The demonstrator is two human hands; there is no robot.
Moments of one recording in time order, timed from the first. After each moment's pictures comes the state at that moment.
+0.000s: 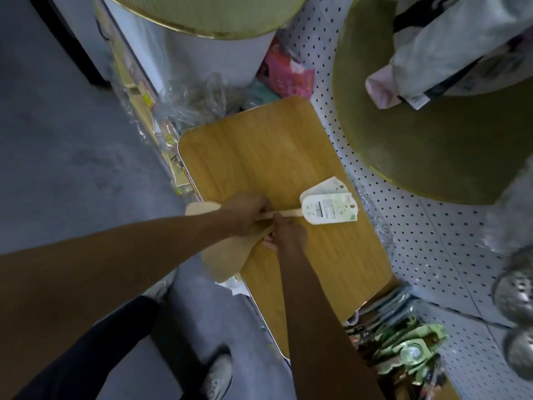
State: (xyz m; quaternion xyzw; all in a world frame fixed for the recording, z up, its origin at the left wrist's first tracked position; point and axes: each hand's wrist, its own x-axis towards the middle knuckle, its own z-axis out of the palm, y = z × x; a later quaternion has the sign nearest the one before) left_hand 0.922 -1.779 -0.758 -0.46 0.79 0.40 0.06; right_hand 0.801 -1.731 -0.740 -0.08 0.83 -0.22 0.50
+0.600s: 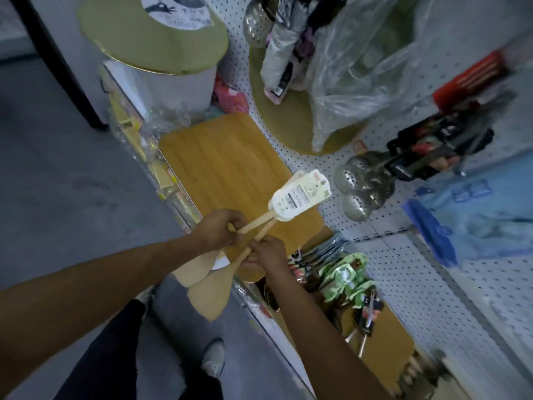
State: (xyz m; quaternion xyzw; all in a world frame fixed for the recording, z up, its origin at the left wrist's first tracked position) left_hand 0.892 -1.569 -0.589 -0.50 0.68 0.53 -0.12; right_hand 0.745 -1.504 -0.559 -0.21 0.74 -0.29 0.57
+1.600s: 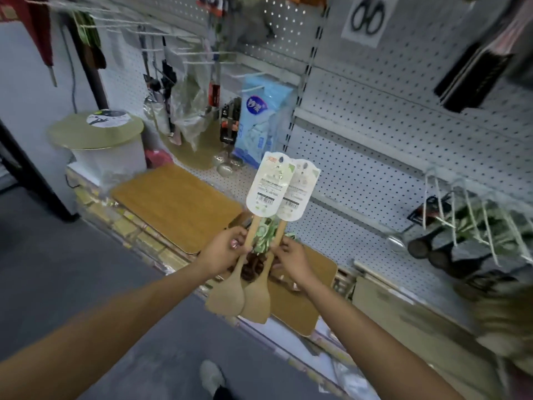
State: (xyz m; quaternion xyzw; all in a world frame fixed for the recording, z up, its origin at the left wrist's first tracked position) left_hand 0.741 -1.158 -0.353 -0.37 0.75 0.50 -0.21; right_hand 0.567 -1.067 -0.345 -0.39 0.72 -0.42 0.40
